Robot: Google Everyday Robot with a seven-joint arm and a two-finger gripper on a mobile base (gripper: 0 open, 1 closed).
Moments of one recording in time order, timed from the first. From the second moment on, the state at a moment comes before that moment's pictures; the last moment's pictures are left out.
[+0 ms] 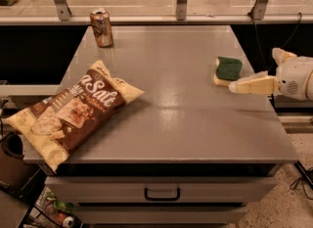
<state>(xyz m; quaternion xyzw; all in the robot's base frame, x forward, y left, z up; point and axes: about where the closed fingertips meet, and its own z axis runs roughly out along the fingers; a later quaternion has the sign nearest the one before) 0.595 -0.264 0.893 -0.31 0.75 0.13 0.57</state>
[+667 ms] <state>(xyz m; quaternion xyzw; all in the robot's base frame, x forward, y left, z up) 0.600 -0.259 0.882 -0.29 0.75 0.14 0.57</state>
